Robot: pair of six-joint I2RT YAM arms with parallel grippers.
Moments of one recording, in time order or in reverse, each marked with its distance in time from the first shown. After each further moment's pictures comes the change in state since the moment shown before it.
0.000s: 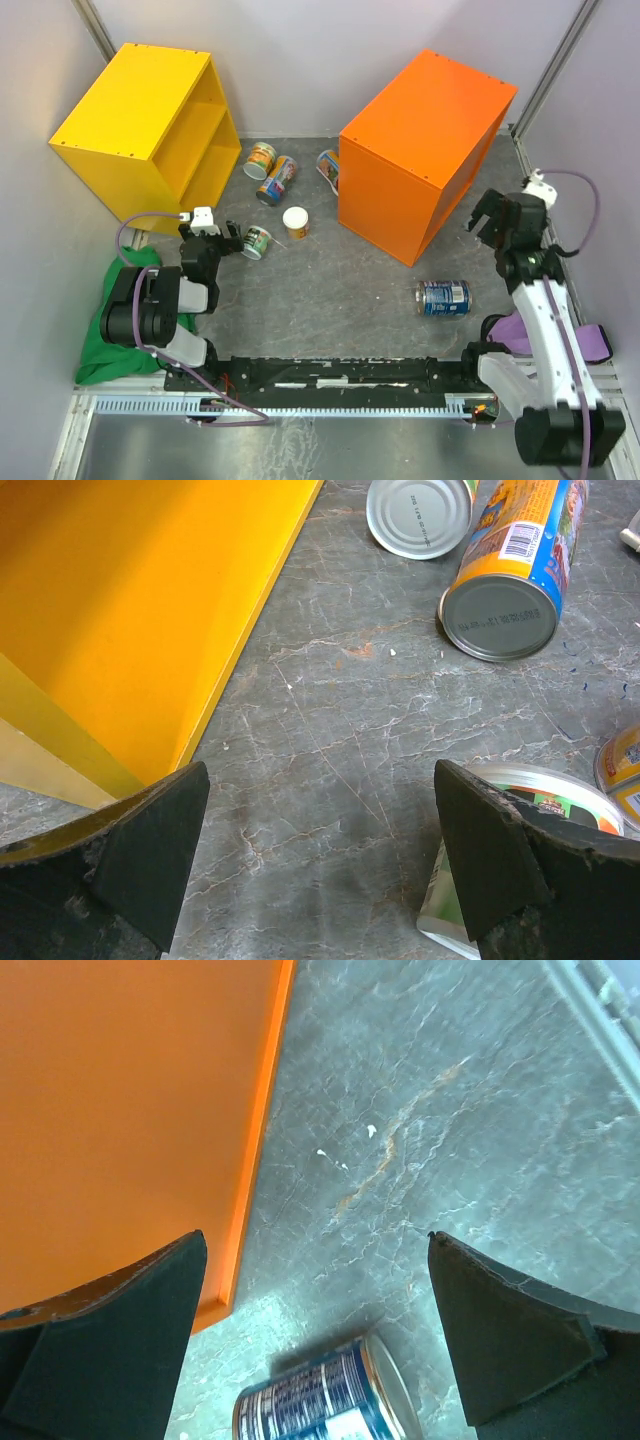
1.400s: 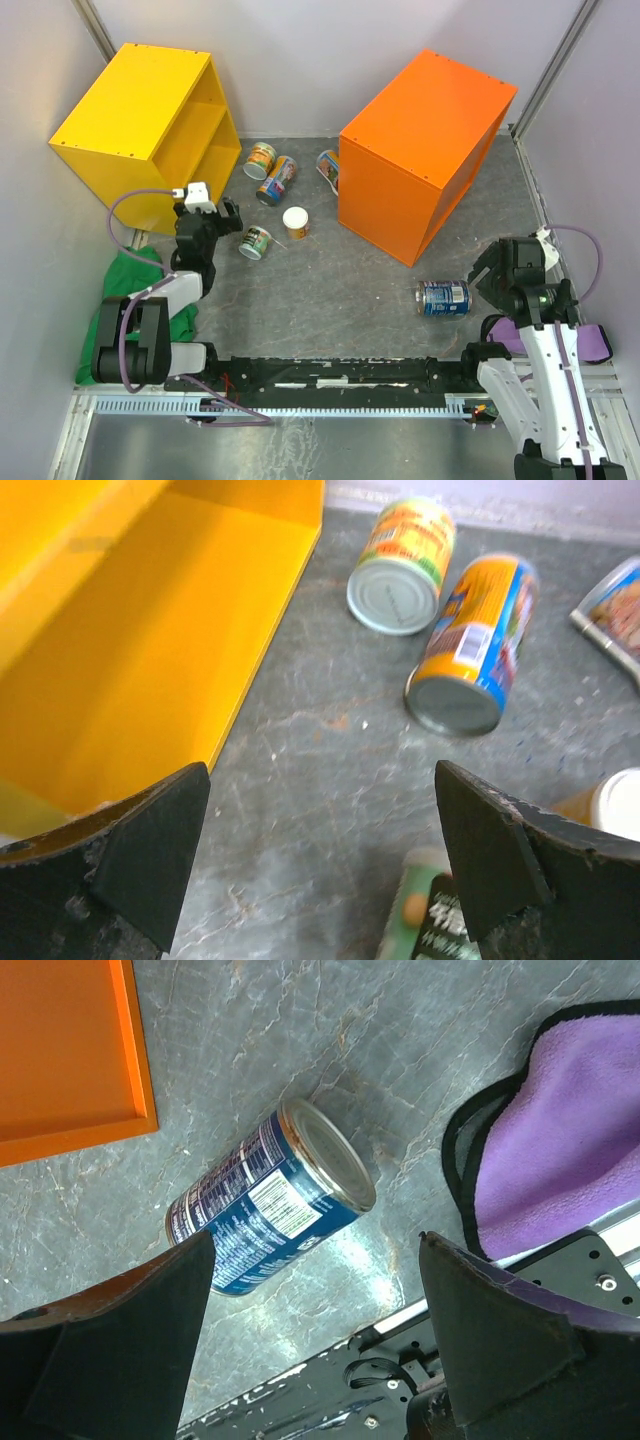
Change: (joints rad) left arm -0.020 -0.201 0.161 -0.370 -0.027 -0.034; right arm 0.045 -0.304 -0.026 -0.628 -0.026 0.302
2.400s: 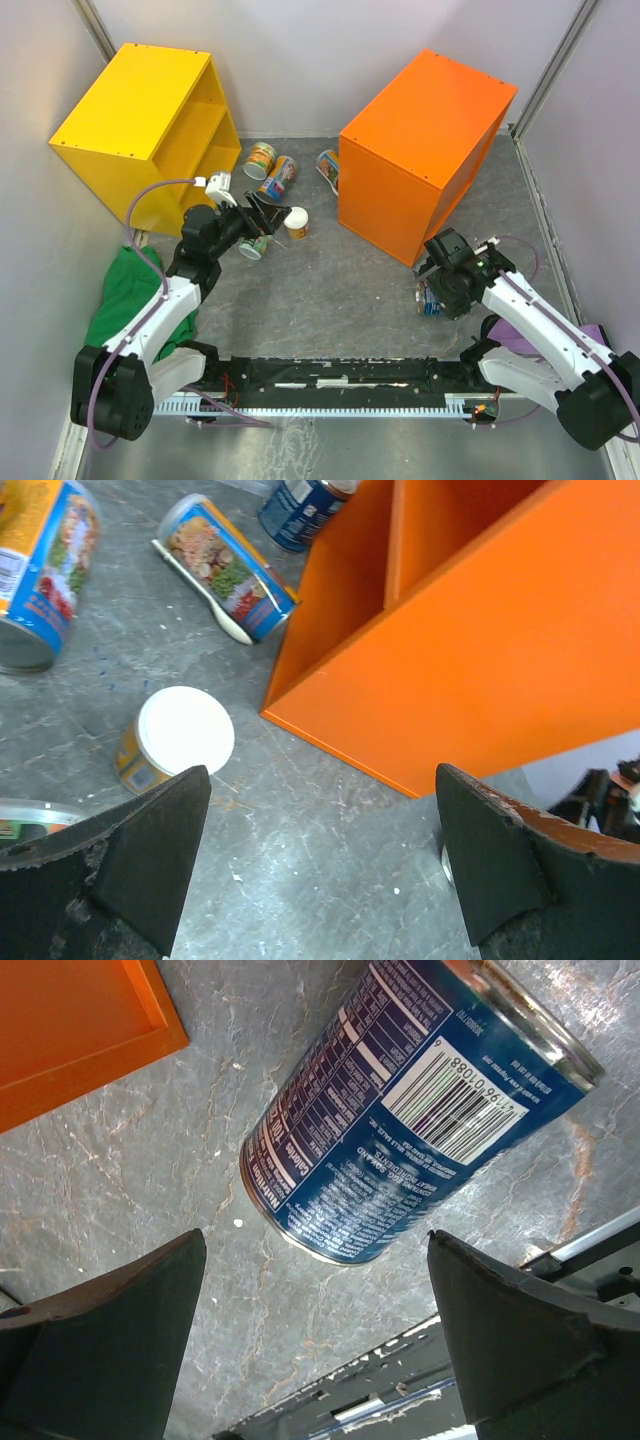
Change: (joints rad) left arm -0.201 -0.264 0.193 -0.446 0.397 -0.535; right arm 0.478 0.324 -0.056 0.087 0.029 0.725
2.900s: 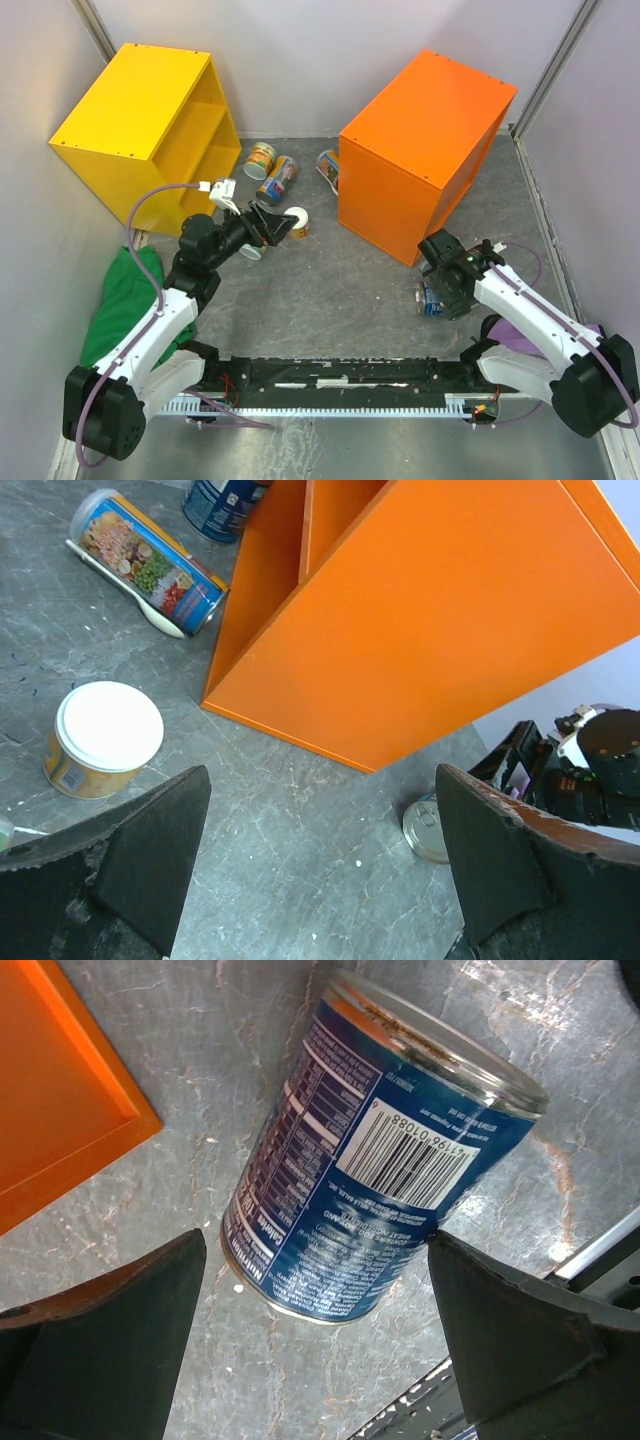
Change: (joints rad) left arm -0.085 -0.134 -0.024 -0.023 0.033 0.002; right arm 0.018 0.076 -0.013 -0.013 0.122 0.174
